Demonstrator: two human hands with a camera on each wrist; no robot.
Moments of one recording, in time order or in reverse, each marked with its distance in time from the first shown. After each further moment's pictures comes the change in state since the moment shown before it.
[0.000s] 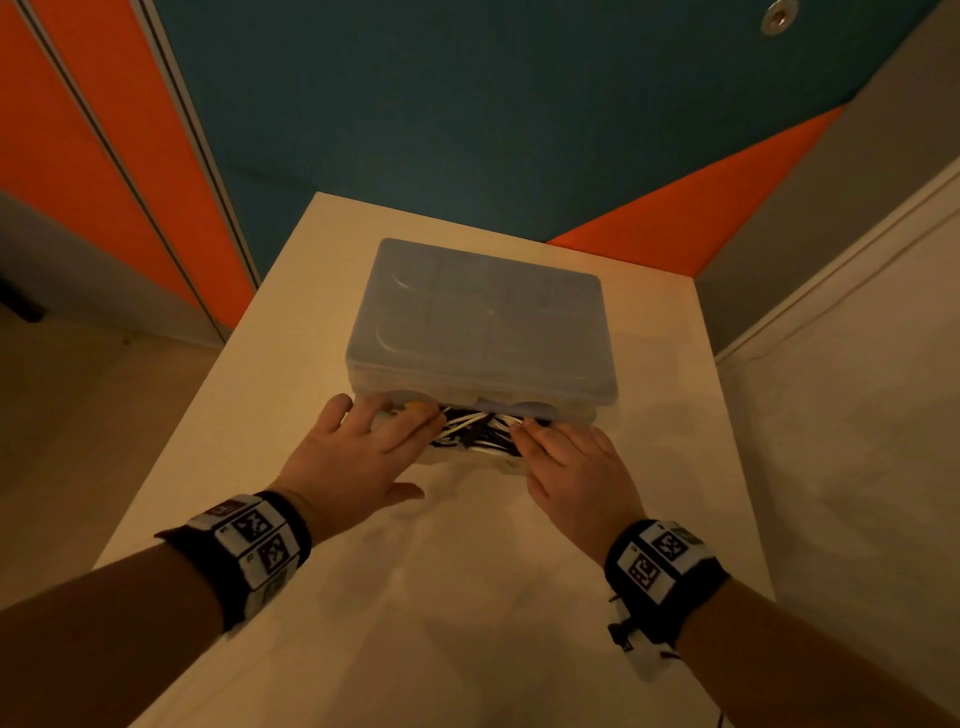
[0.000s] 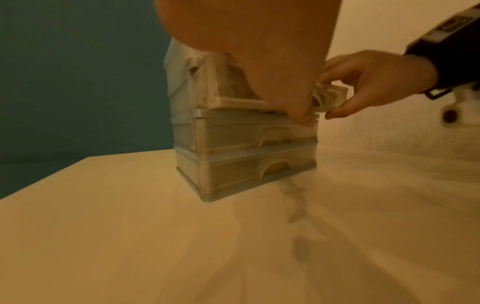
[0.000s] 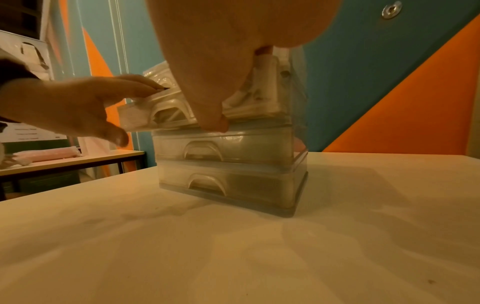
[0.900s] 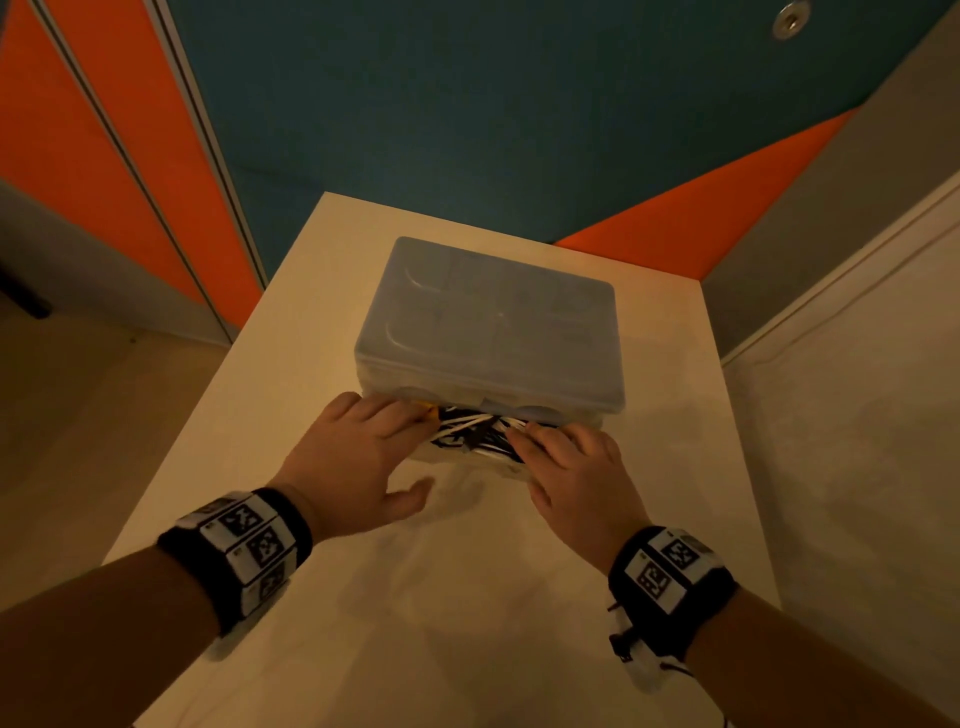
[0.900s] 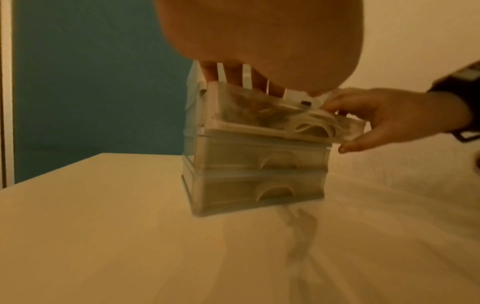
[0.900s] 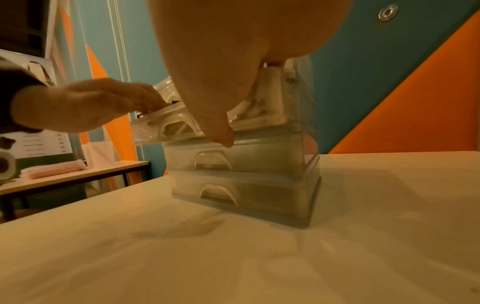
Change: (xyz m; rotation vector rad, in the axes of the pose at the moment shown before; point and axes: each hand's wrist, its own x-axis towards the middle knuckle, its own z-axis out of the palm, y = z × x) left_hand 0.003 -0.004 -0.019 -0.305 -0.093 -0.111; right_hand 0.002 -0.008 -0.012 0.056 -0.099 0.074
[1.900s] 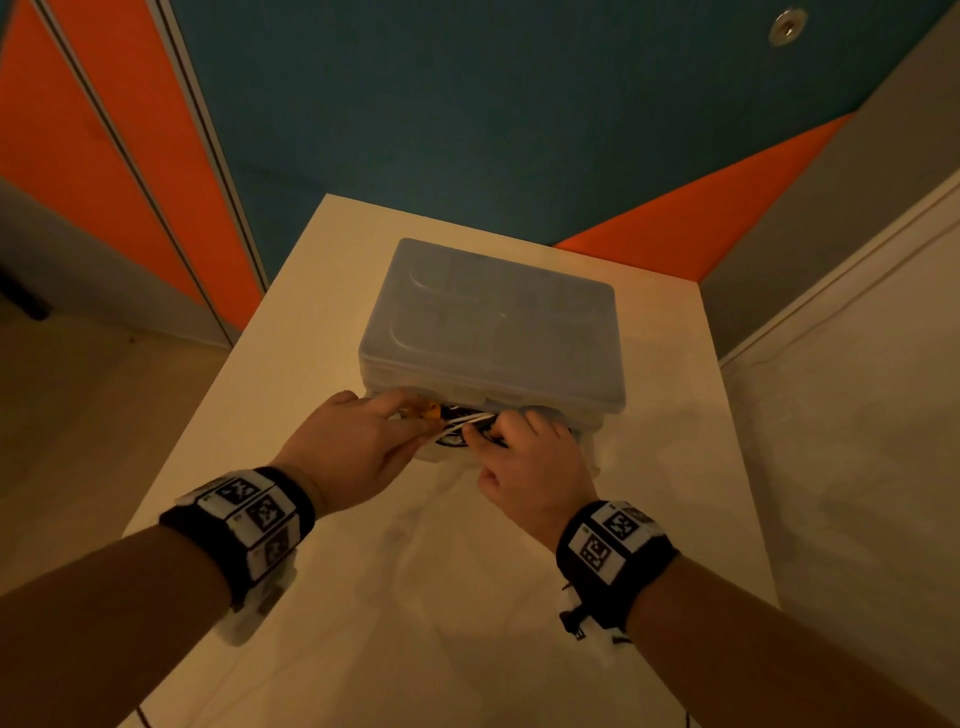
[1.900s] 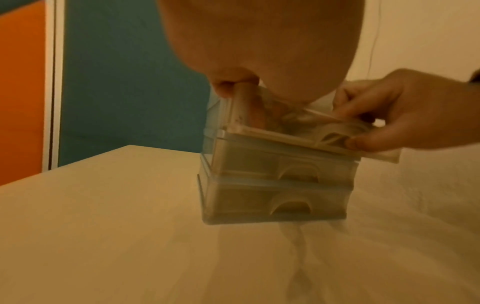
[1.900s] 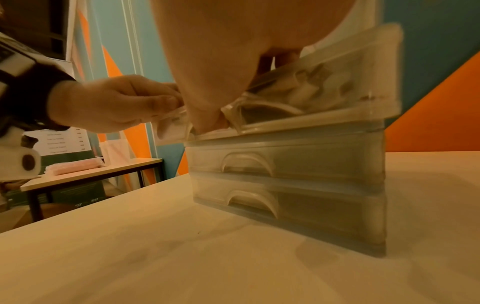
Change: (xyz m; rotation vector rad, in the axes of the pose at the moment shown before) left_hand 0.007 -0.015 -0.003 -0.099 -0.034 0.012; right_hand 0.042 -0.039 0.001 0.000 -0.062 -0.011
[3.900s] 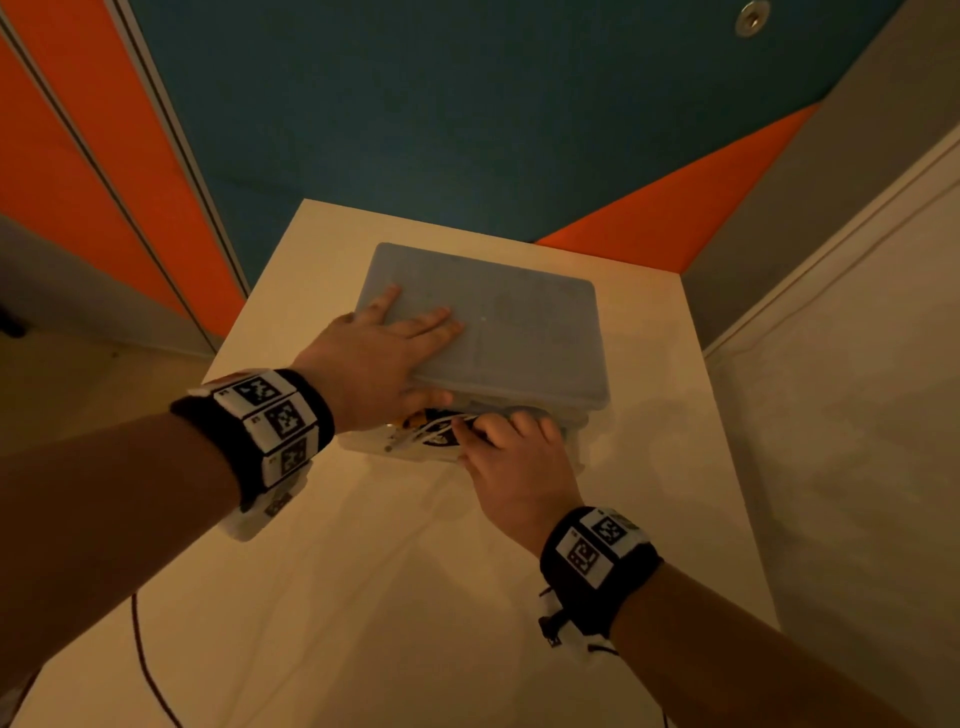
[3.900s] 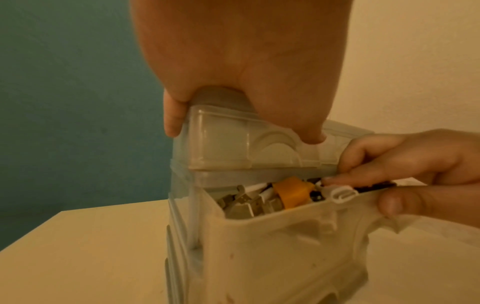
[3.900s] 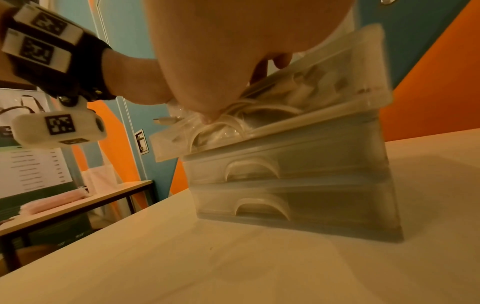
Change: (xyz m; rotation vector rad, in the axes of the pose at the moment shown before) left_hand 0.084 0.006 -0.056 0.166 -0.440 -0.185; right_hand -0.007 -0.003 0.004 0.001 0.094 0.087
